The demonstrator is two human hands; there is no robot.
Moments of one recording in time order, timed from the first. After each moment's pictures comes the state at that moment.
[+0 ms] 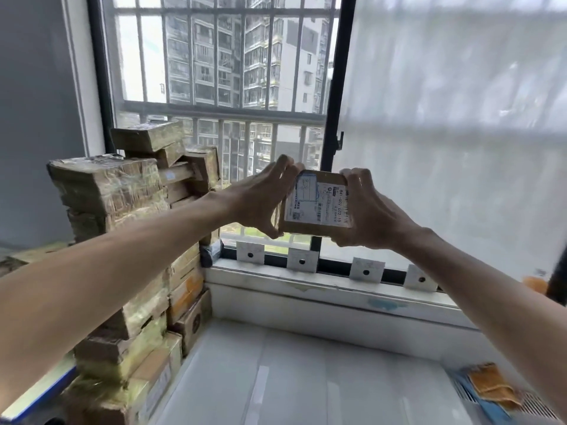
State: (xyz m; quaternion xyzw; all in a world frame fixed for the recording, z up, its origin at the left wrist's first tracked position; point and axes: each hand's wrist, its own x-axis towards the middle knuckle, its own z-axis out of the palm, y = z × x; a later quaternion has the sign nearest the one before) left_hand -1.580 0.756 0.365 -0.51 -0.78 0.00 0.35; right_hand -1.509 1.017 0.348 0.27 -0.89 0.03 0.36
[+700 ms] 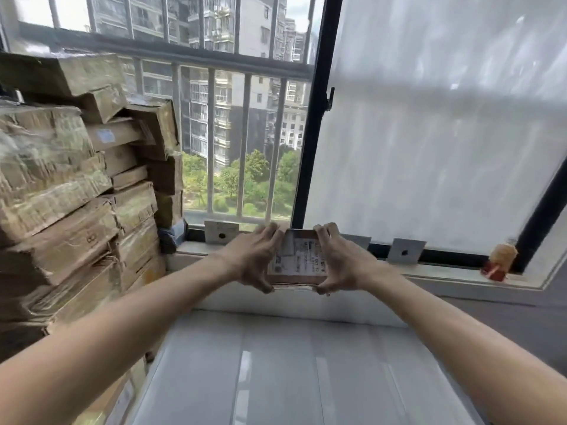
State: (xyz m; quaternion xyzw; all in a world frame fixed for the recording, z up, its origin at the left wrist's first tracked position) left_hand -1.684 0.780 0.193 -0.43 -0.89 0.02 0.12; right_hand -1.602 0.993 0.210 0.08 -0.99 -0.04 0.10
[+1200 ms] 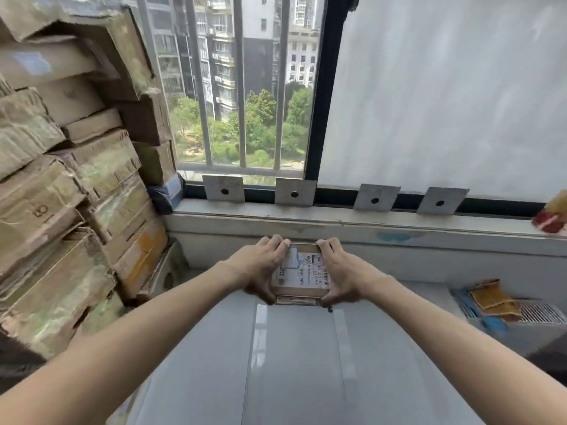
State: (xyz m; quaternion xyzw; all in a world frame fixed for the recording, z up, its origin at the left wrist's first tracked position) left_hand -1.743 0.804 0.068 -0.44 -0.90 0.02 -0.02; right_hand -1.665 1.015 0.070 0.06 -0.99 0.06 -0.06
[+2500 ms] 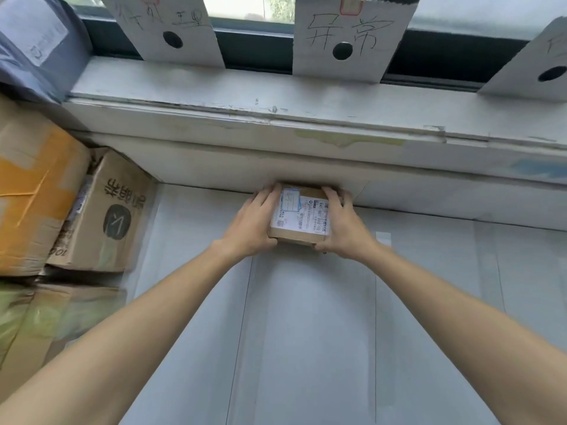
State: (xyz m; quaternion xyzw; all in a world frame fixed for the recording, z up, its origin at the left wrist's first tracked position) left_hand -1.925 0.848 -0.207 -0.24 -0.94 -0.19 -0.16; right_hand -1.876 1.062 -0.210 -0.07 -0.94 0.30 -0.17
